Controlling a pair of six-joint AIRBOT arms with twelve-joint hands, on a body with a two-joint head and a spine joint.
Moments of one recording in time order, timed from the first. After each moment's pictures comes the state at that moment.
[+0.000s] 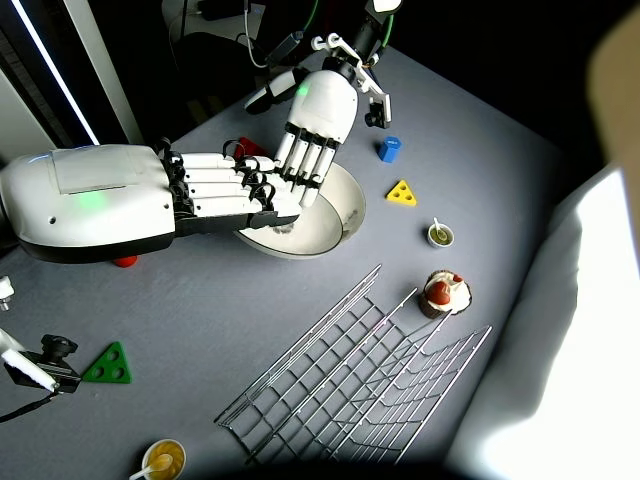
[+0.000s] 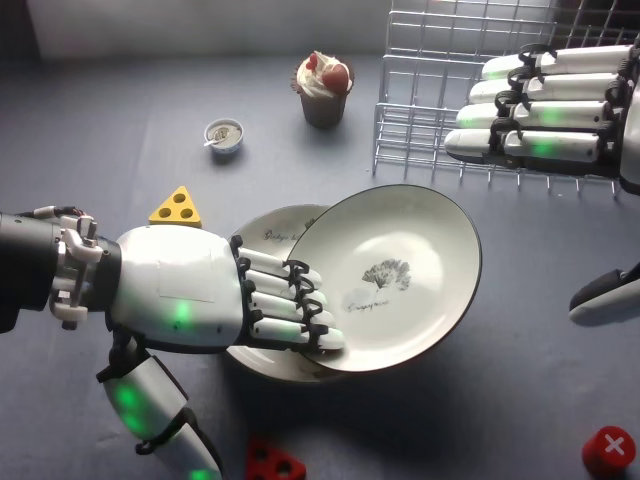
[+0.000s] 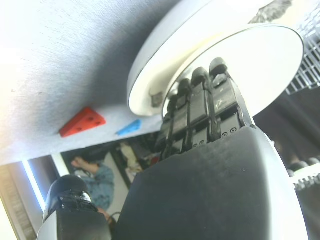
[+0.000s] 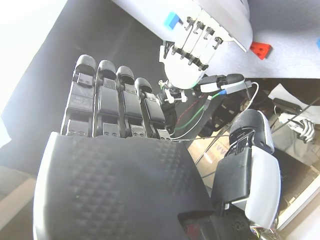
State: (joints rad) left arm 0.57 -1.11 1.34 1.43 -0.78 0.00; right arm -0.45 -0.76 1.06 -0.86 0.71 -0.51
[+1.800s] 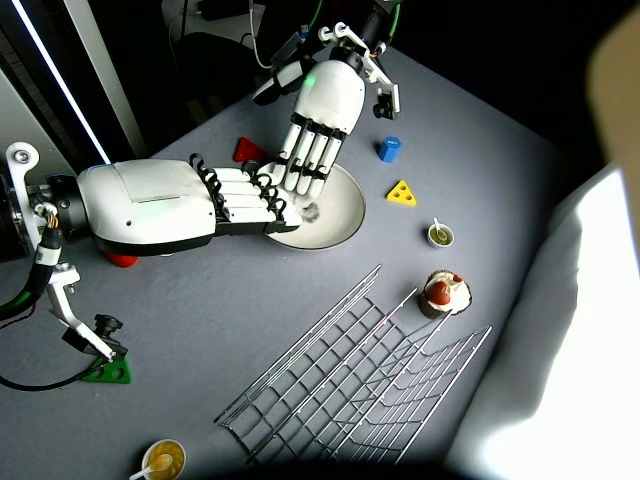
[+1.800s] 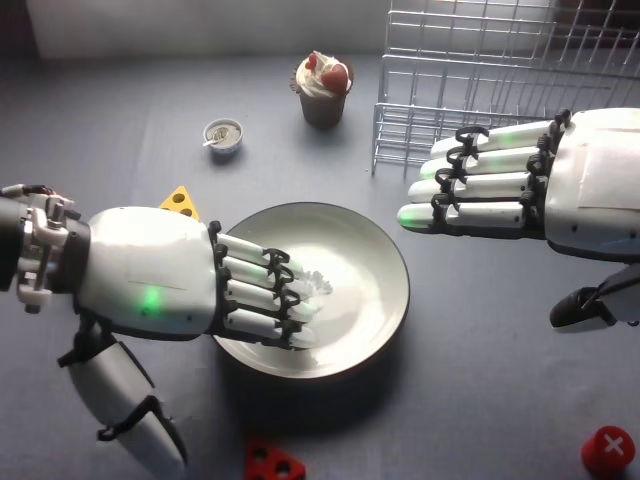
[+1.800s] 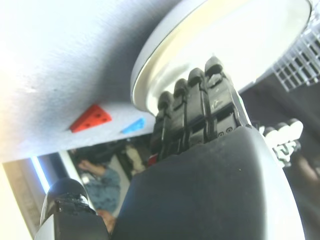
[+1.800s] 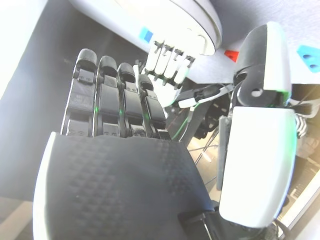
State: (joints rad) left arm 0.53 -1.06 1.35 1.49 -0.84 0.00; right arm -0.51 -0.89 1.07 -0.85 0.63 -0.54
